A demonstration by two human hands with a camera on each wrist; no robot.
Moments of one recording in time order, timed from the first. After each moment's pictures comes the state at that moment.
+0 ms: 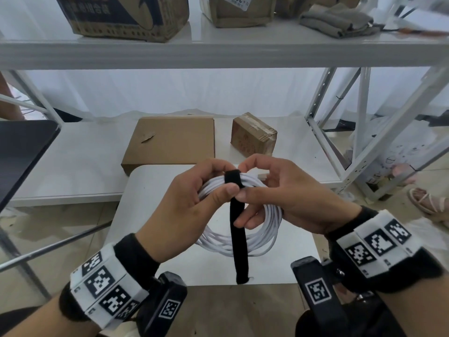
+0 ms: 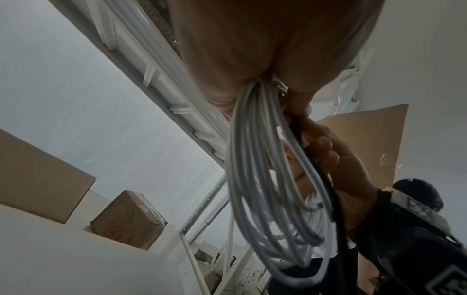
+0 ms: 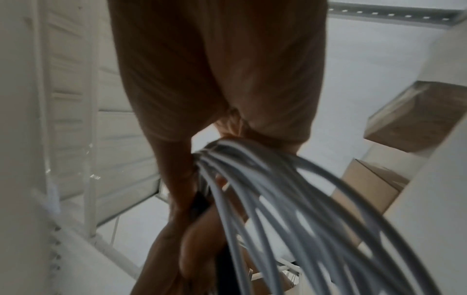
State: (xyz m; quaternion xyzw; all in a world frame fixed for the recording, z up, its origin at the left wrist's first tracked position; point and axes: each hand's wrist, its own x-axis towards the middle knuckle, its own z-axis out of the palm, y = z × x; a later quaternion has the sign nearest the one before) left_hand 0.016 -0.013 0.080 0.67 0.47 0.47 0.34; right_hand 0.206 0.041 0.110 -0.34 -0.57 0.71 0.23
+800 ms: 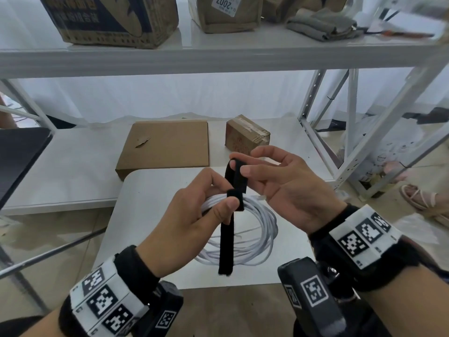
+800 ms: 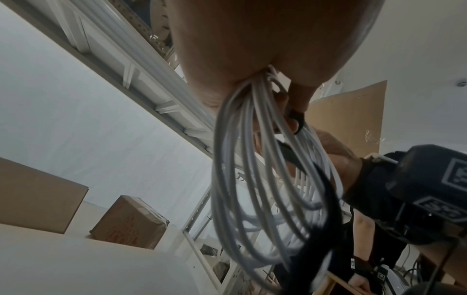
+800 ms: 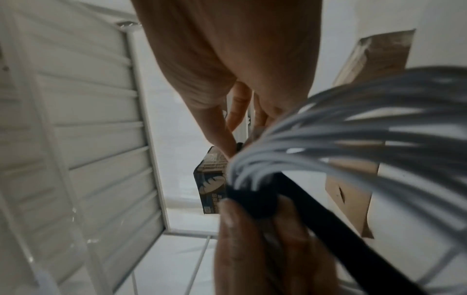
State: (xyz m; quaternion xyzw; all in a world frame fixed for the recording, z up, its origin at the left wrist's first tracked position) left_hand 0.028 -0.024 0.077 0.68 0.46 0.43 0.37; right_hand 0.207 0.044 0.106 -0.33 -0.36 0.75 0.45
